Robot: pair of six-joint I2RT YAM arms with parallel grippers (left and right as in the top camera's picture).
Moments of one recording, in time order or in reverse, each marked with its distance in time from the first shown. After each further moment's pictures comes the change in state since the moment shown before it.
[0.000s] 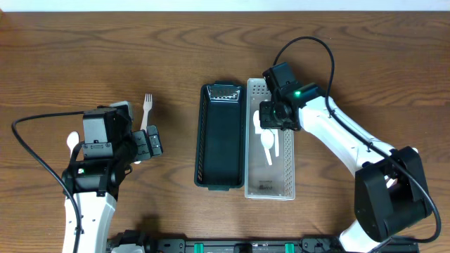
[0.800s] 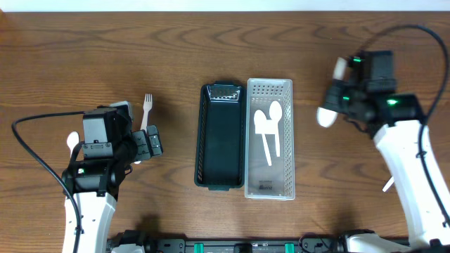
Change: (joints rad) left arm 0.000 0.000 0.000 0.000 0.000 0.000; right arm -0.298 -0.382 -0.009 -0.033 0.000 -0.095
